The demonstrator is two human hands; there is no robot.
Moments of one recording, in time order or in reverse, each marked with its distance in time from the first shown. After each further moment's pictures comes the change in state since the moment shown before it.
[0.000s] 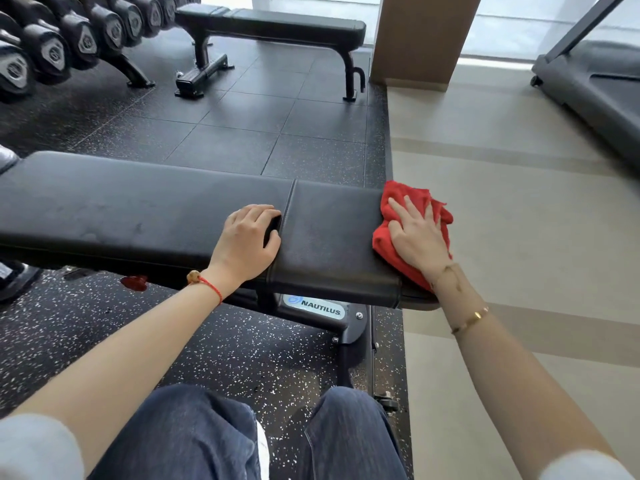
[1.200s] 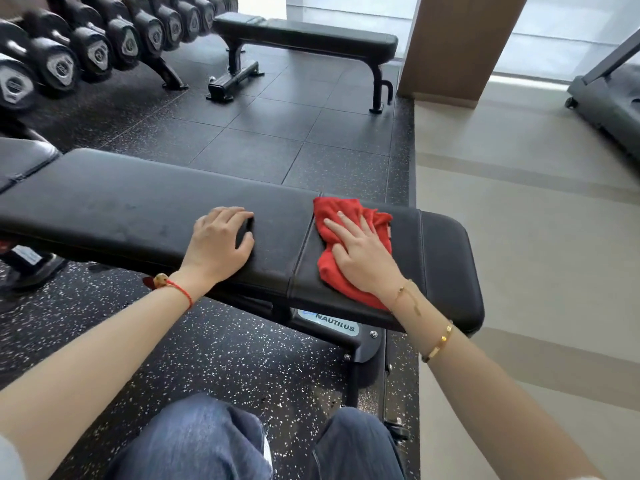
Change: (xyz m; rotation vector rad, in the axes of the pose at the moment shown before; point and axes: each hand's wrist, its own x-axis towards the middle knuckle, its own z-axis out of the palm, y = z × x) left_hand -0.008 -0.065 -0.027 0.098 0.039 -0.189; right_hand -0.004 -0.101 0.037 0.120 -0.061 -0.462
